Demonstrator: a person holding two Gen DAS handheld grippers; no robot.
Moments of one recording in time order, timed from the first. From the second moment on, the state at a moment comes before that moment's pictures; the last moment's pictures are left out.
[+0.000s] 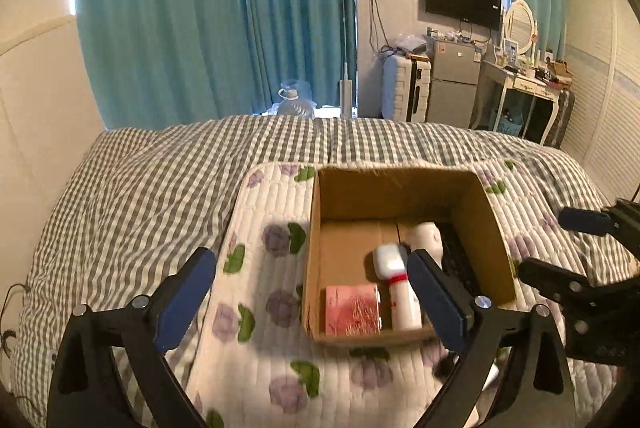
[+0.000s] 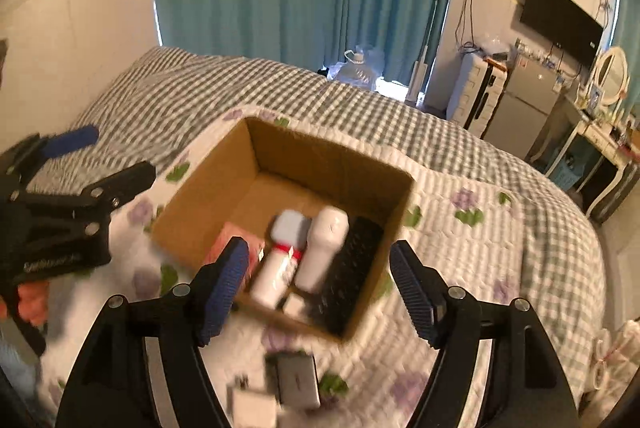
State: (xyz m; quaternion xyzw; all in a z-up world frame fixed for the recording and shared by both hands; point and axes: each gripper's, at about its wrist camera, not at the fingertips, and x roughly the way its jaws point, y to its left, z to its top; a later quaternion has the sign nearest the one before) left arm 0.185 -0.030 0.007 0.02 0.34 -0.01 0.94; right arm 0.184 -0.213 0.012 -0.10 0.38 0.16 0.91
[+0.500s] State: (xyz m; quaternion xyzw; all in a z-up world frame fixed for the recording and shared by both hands) left arm 0.138 -0.015 -0.086 0.04 0.41 0.00 0.91; right arm 0.111 -0.198 -0.113 -0.05 0.54 0.16 0.83
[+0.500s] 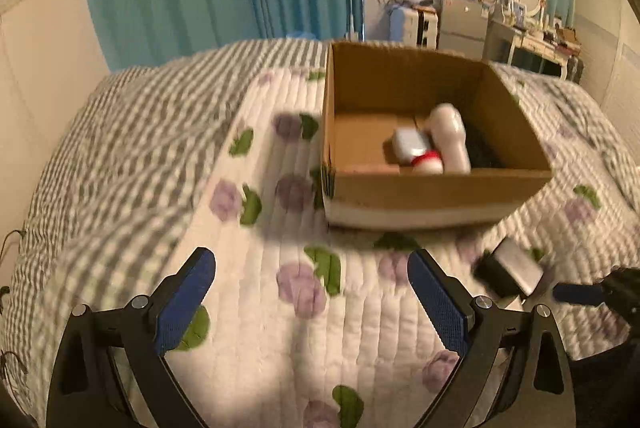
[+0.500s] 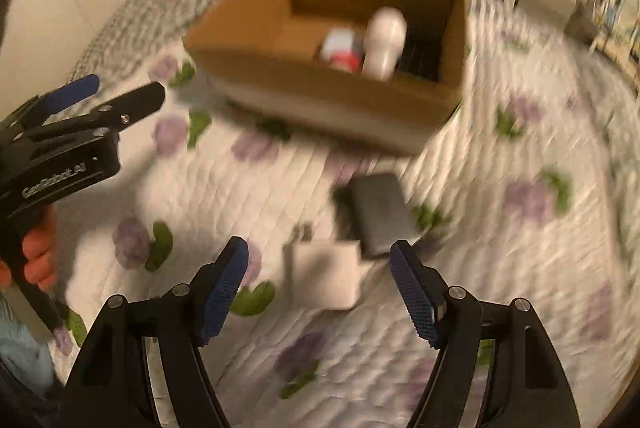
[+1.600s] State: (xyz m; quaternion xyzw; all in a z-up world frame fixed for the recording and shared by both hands) left arm 0.139 -0.023 -0.102 0.06 0.45 0.01 0.89; right arm 0.093 -0.175 -0.135 -0.09 0.54 0.14 0.82
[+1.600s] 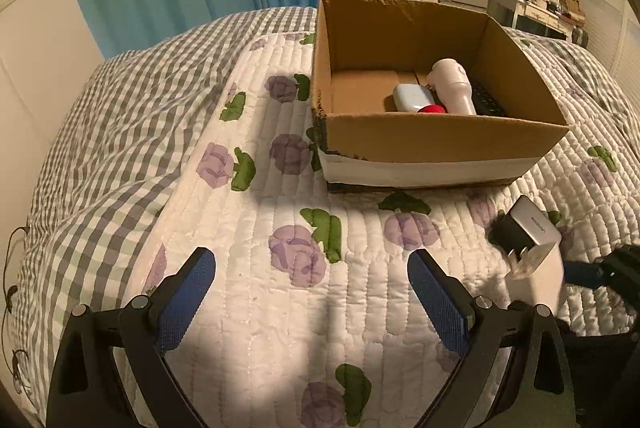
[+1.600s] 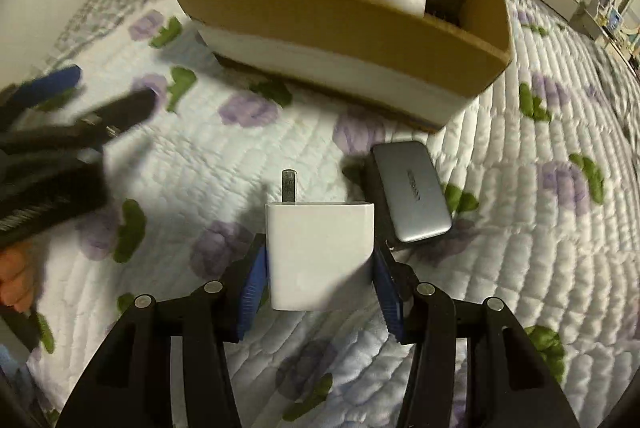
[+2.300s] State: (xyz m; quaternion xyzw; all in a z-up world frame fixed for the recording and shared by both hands) left arm 0.160 -0.133 -0.118 0.02 0.51 -0.07 0.86; right arm 0.144 -0.289 -0.063 -0.12 0.48 0.10 0.86
